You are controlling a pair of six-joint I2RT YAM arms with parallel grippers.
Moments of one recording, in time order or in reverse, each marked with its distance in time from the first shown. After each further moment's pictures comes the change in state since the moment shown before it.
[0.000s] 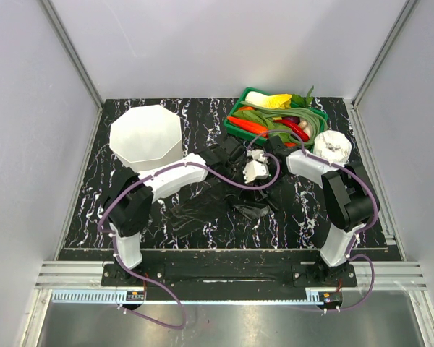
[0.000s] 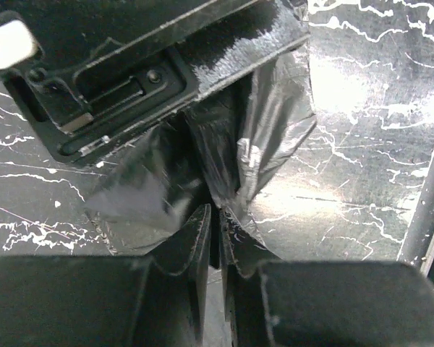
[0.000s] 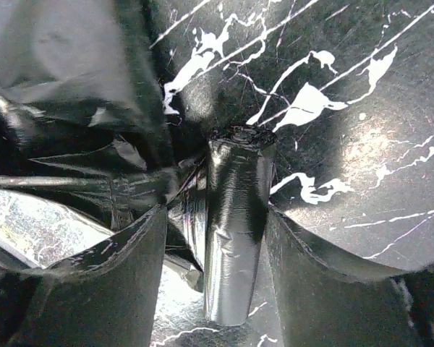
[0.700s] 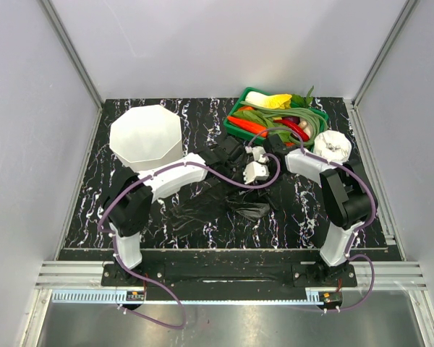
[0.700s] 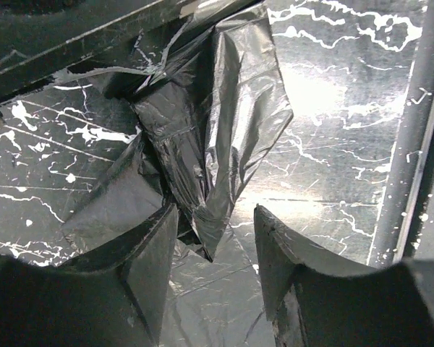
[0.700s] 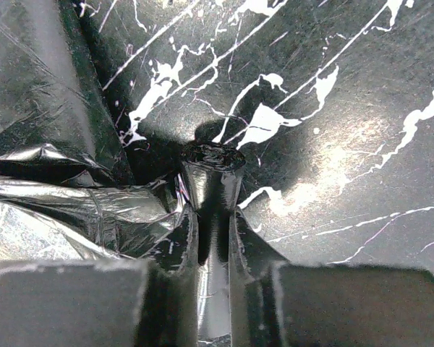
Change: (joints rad) left arm 0.007 -0.002 0.000 -0.010 0.079 0.003; right arm -0.001 0.028 0.020 0.029 0.069 0.049
